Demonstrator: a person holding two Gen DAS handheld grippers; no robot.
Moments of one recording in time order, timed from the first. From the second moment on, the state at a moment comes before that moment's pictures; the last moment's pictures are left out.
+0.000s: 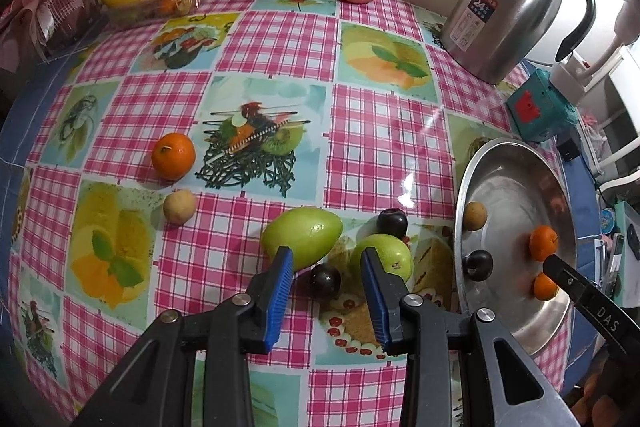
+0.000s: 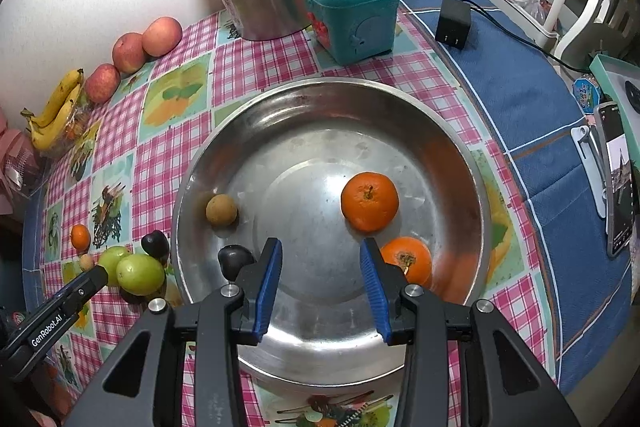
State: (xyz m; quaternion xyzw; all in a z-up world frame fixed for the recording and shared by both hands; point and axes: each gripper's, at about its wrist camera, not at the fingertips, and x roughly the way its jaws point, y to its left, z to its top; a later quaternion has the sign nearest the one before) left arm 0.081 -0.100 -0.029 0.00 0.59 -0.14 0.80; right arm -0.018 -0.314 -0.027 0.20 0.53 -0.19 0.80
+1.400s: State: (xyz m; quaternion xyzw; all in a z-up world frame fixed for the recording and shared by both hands) left arm 0.080 -0.093 -0.026 0.04 0.55 -0.11 0.83; right arm -0.008 -0.302 -0.029 0.13 0.53 -0.19 0.82
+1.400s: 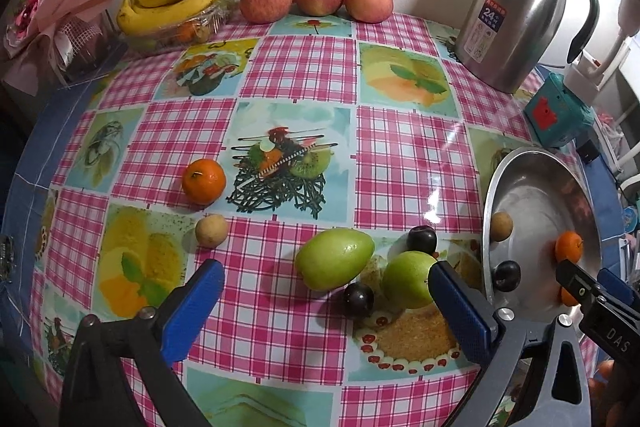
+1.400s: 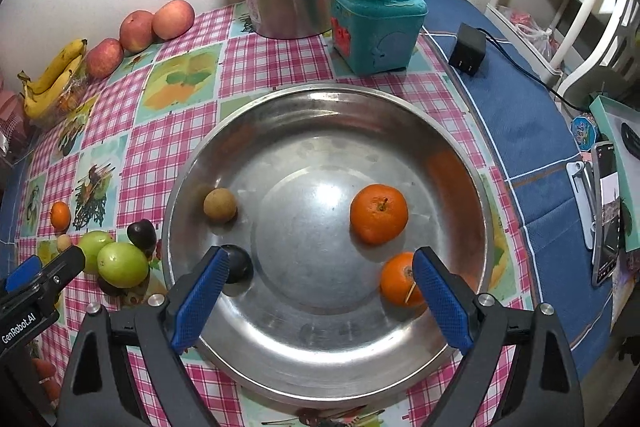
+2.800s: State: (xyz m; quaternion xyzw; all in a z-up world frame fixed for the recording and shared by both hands) left arm 0.091 -0.051 0.007 0.02 0.51 -0.12 0.85; right arm 0.006 -0.259 -0.023 0.10 0.48 -0.18 0.86
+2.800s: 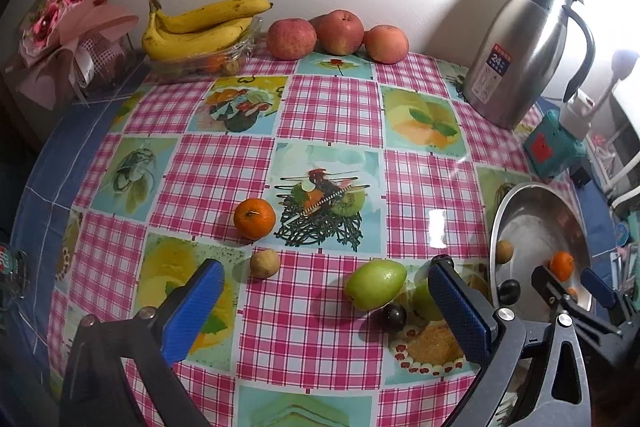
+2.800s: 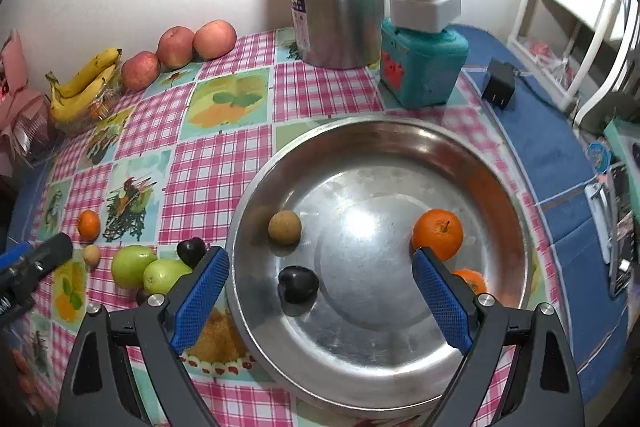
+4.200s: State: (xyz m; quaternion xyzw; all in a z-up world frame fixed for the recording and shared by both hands) left arm 0.137 0.029 -0.011 -0.04 0.52 -0.06 0.85; right arm 0.042 -0.168 -0.032 0.12 0.50 -0.07 0.86
